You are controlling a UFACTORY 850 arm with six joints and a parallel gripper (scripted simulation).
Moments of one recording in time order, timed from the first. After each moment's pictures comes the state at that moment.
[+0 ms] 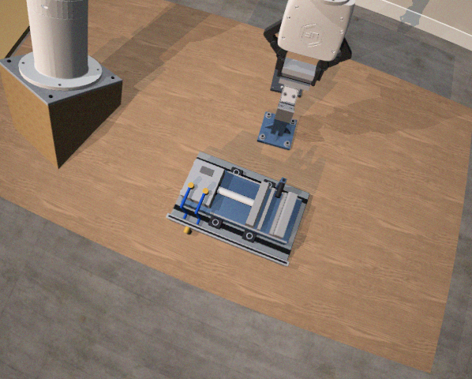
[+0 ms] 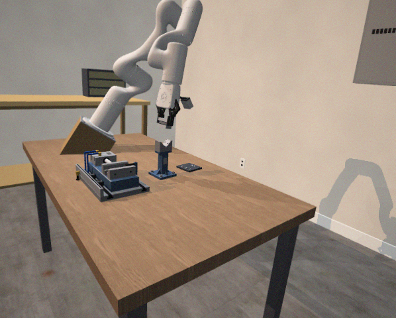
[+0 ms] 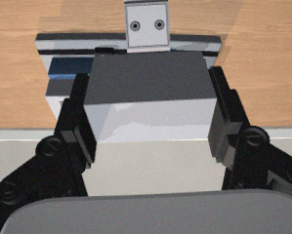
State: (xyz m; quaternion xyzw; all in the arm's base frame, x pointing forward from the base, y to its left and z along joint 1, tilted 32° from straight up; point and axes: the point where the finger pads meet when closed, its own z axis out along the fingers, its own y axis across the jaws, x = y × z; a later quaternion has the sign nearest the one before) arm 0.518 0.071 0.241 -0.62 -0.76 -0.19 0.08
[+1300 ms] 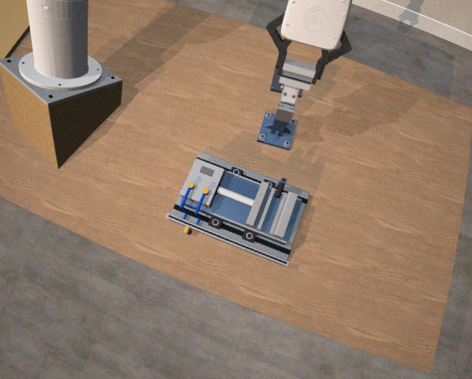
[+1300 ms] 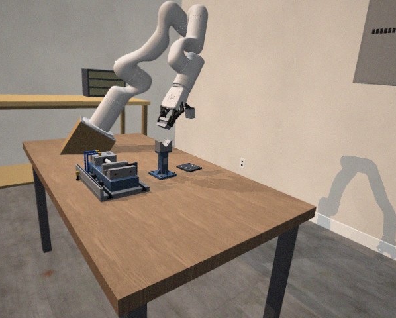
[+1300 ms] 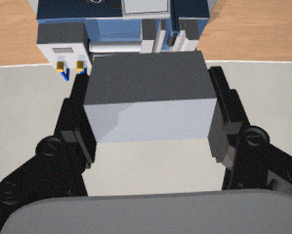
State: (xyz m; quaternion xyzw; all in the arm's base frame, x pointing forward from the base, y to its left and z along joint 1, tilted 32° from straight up) arm 0.517 0.075 0.242 -0.64 -0.76 -0.08 -0.06
